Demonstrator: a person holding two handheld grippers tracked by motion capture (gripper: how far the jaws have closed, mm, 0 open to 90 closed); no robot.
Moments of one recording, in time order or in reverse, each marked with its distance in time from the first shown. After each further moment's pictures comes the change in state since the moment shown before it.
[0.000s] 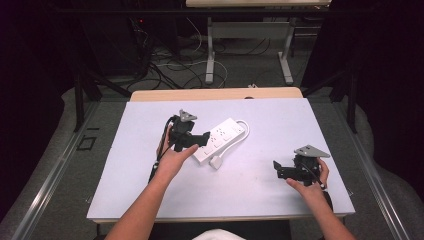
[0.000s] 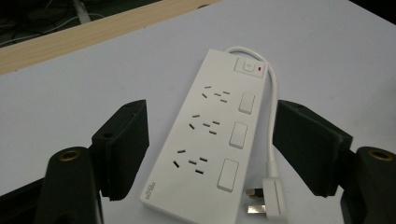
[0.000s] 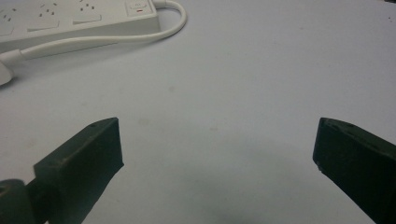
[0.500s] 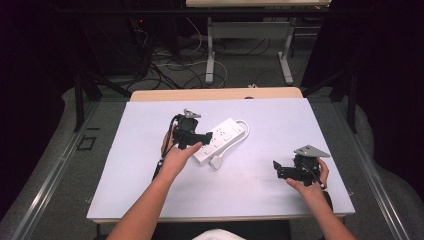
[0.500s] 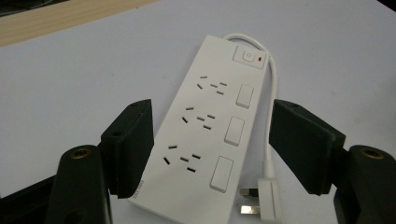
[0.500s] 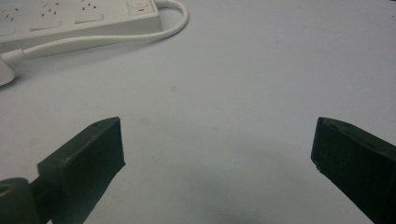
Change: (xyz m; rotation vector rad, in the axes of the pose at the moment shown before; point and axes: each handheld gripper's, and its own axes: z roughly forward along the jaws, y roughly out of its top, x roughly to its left) left arm 0.000 0.004 0.016 0.077 -0.017 -0.043; right arm 0.000 0.000 0.000 0.002 0.007 0.002
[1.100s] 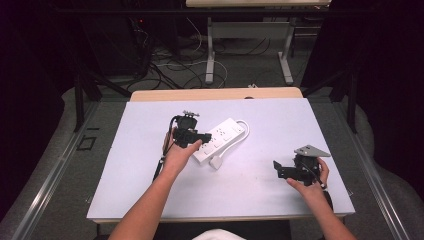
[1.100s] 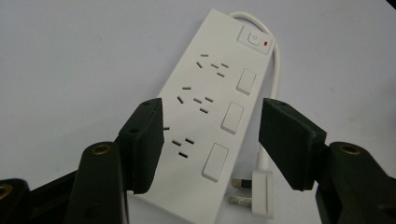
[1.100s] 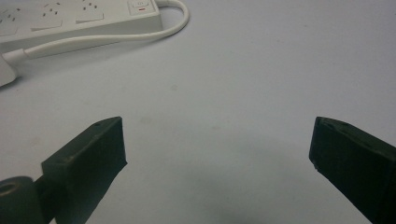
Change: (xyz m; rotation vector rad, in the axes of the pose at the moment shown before) left arm 0.007 -0.001 0.012 0.079 -0.040 -0.132; right arm -0.002 0.000 0.000 0.009 0.014 0.004
